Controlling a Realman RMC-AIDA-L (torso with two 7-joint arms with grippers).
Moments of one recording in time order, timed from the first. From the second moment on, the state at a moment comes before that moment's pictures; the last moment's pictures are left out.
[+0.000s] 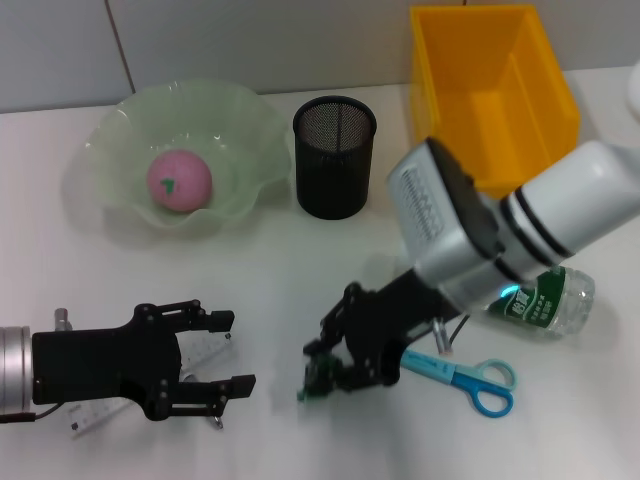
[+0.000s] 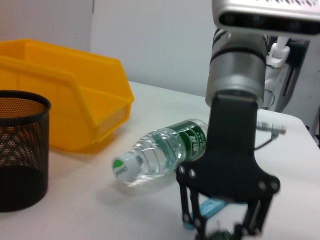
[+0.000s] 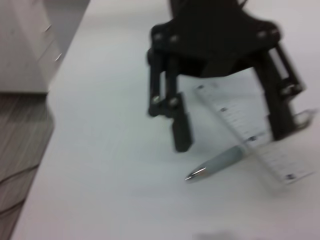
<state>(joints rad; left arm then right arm) -0.43 -2.03 1.05 0.64 1.84 1.57 -1.22 0.75 2.08 -1.43 -0.69 -2.03 -1.35 1.48</state>
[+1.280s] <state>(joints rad) -0.47 -2.07 1.05 0.58 1.82 1.54 -1.23 0.53 2.08 -0.78 -0.71 -1.48 -1.13 1.18</state>
